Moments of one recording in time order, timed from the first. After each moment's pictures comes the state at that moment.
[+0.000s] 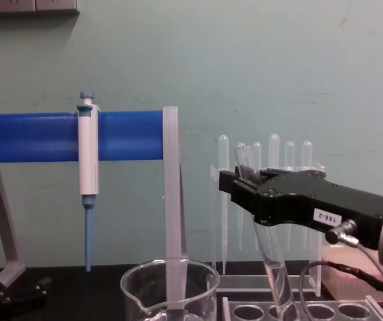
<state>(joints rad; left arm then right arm) -0.20 0.60 0.45 -1.41 -0.25 -0.12 0.03 0.22 0.33 -0.40 -1.60 0.33 -0.05 0.39</state>
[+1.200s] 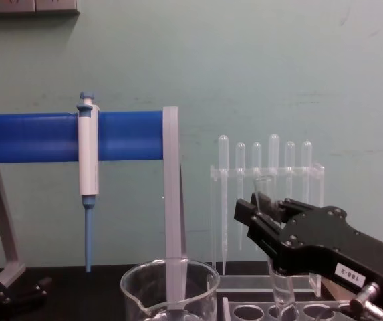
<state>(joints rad) -0.20 0.60 0.45 -1.41 -0.25 -0.12 0.03 0.16 0.29 -0.36 -1.45 0.31 -0.36 0.48</state>
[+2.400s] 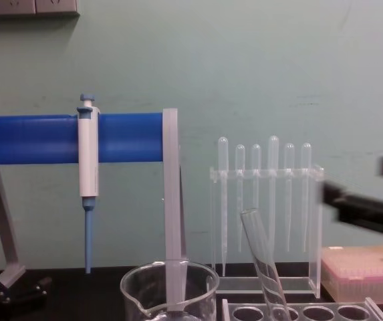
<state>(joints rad) -0.20 0.60 0.45 -1.41 -0.25 -0.12 0.03 -0.11 0.39 -0.19 -1.85 0.18 -0.16 0.24</state>
